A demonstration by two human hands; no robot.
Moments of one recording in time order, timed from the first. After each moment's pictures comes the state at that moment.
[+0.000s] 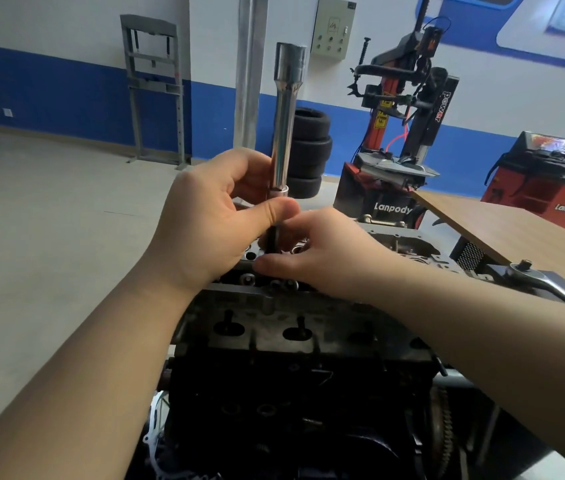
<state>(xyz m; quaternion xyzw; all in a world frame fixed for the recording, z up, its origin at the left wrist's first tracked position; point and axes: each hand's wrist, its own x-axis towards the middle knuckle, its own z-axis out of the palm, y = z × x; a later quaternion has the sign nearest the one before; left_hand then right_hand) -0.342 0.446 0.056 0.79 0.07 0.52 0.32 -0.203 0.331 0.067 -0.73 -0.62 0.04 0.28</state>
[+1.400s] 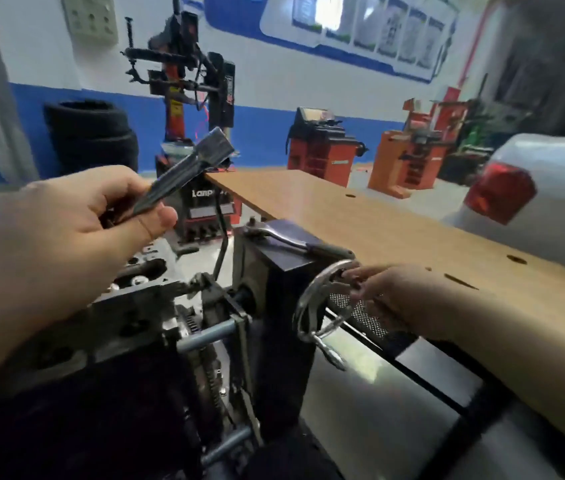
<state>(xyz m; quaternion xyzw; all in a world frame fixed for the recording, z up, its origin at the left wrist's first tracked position) -0.202 0.317 0.071 0.89 -0.04 0.39 0.23 -0.070 -0.084 0.042 -0.79 -0.02 0.21 0.58</state>
